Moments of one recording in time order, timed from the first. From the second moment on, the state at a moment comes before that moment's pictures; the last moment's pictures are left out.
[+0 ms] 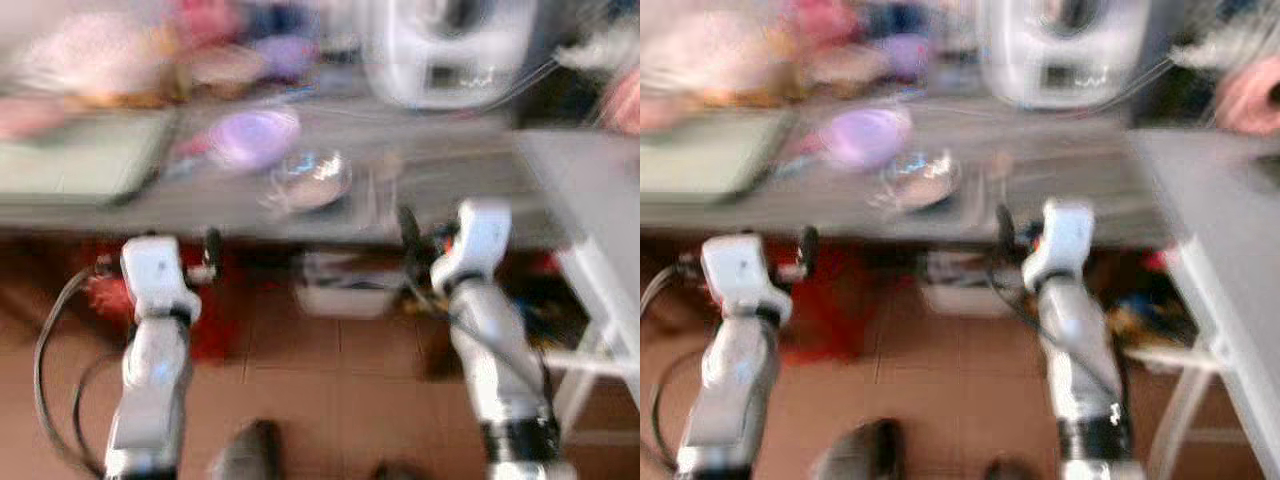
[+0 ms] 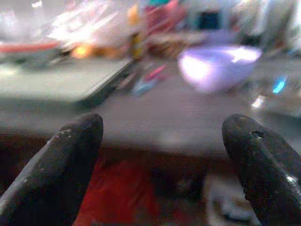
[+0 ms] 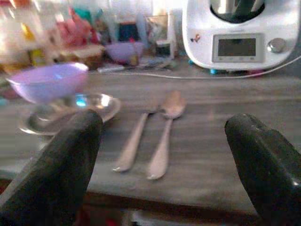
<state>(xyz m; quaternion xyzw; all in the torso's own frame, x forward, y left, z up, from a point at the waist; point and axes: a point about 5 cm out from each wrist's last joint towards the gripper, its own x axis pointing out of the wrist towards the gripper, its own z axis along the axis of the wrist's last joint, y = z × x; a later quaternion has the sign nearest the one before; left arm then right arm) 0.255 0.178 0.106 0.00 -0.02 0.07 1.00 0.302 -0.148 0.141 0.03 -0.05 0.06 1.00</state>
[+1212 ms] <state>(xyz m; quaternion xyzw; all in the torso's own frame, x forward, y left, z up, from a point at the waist) 0.243 0.160 0.106 -0.01 -0.02 0.00 1.00 0.287 -0.164 0.122 0.01 -0.01 0.03 1.00</state>
